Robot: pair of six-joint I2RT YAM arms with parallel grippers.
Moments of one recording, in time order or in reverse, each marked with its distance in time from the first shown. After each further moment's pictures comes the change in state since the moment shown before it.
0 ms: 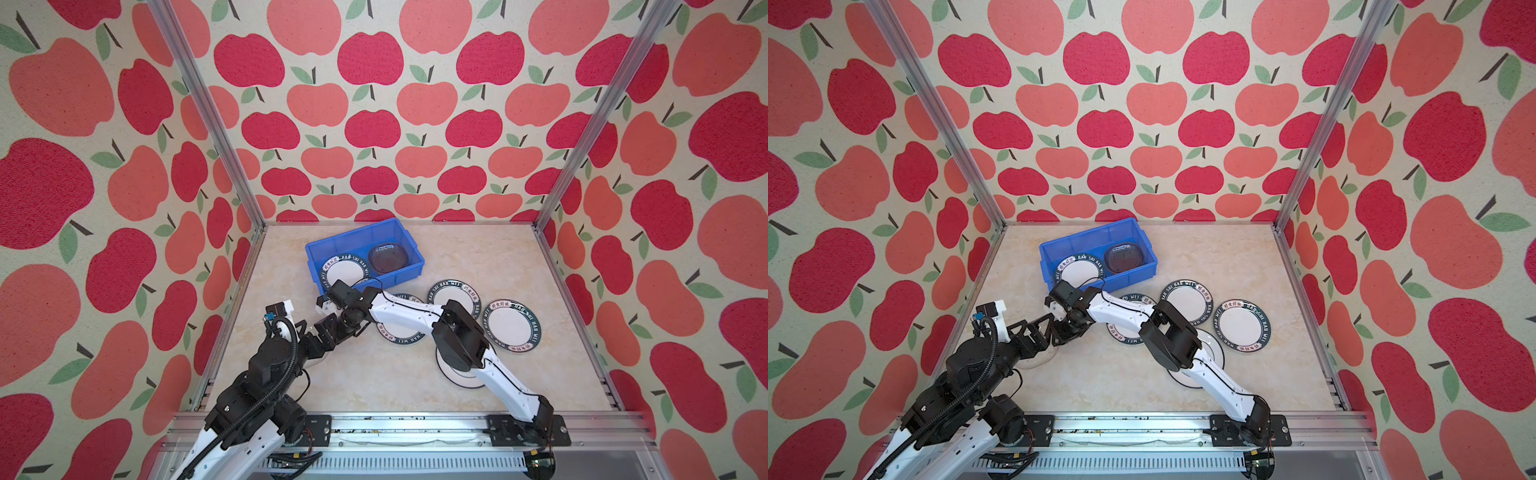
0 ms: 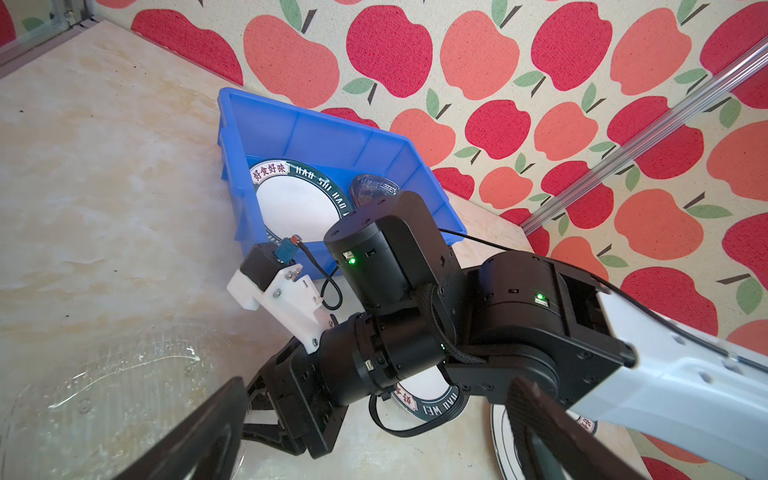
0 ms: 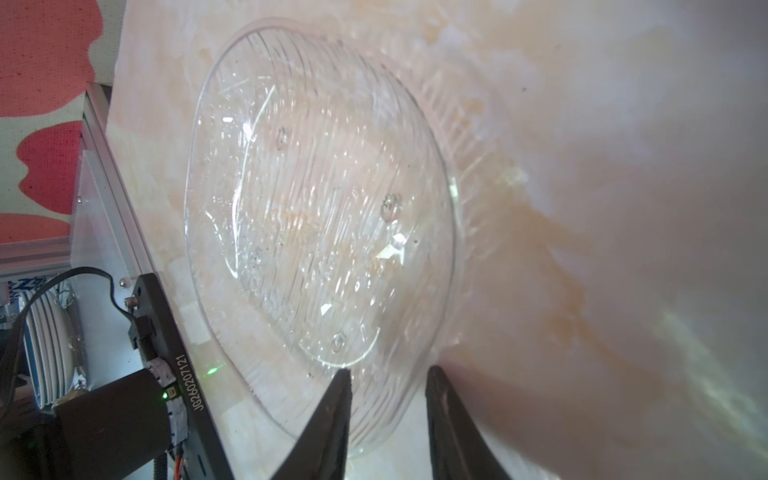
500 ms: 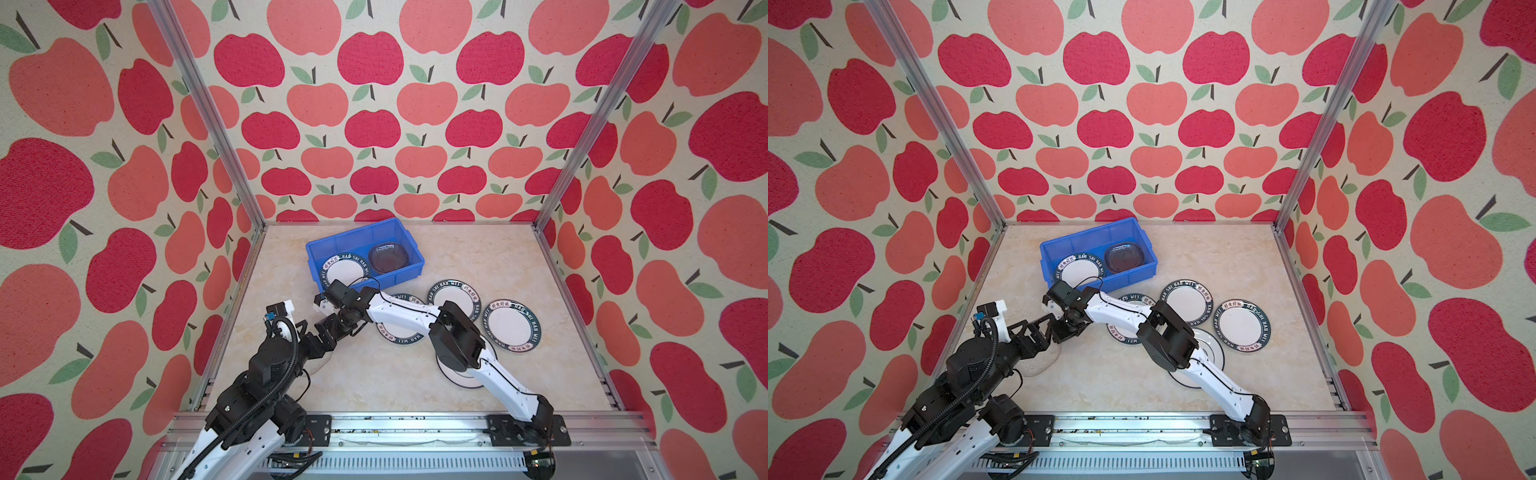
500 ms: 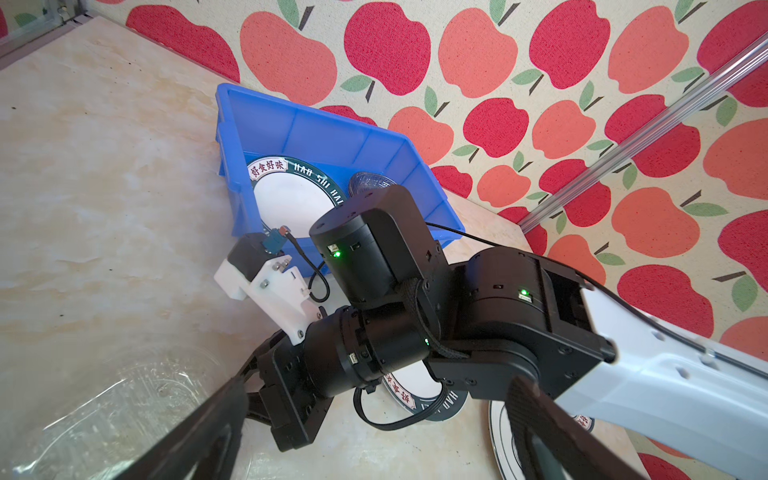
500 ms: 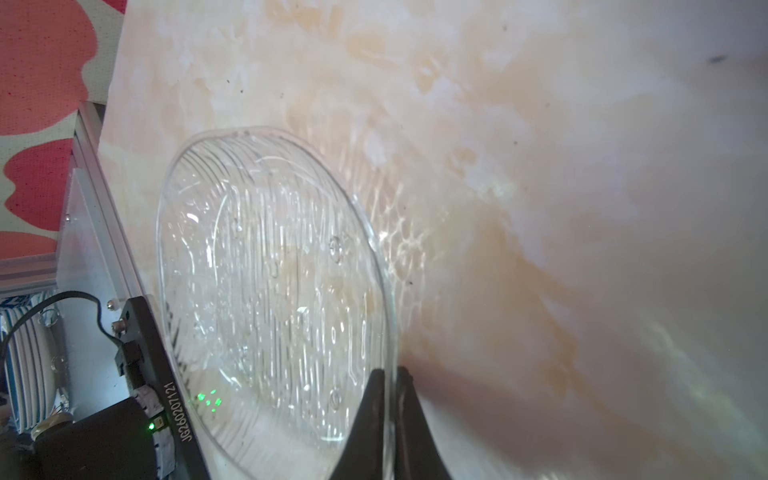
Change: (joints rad) left arm 0.007 -0.007 -0.001 0.000 0.009 0.000; right arm 0.004 0.034 0.050 0.008 0.027 0.009
